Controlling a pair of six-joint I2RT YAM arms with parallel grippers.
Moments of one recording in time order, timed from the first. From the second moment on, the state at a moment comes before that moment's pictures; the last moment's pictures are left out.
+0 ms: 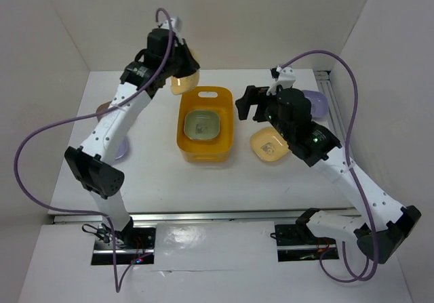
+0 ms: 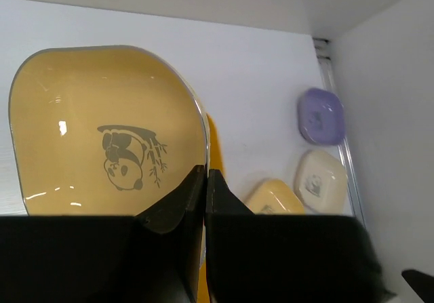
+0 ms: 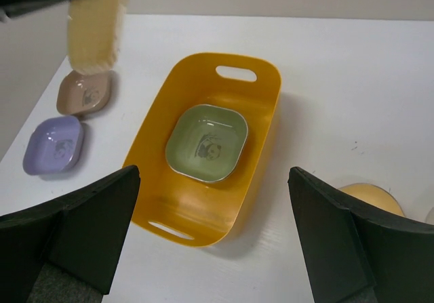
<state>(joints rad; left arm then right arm) -0.37 1.78 2.05 -0.67 -0.02 -0.54 0.63 1.12 1.23 -0.34 0.24 0.33</state>
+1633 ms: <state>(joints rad) -0.63 1.93 1.95 -0.74 -0.18 -0.53 0.41 1.19 0.87 -0.34 0.23 0.43</state>
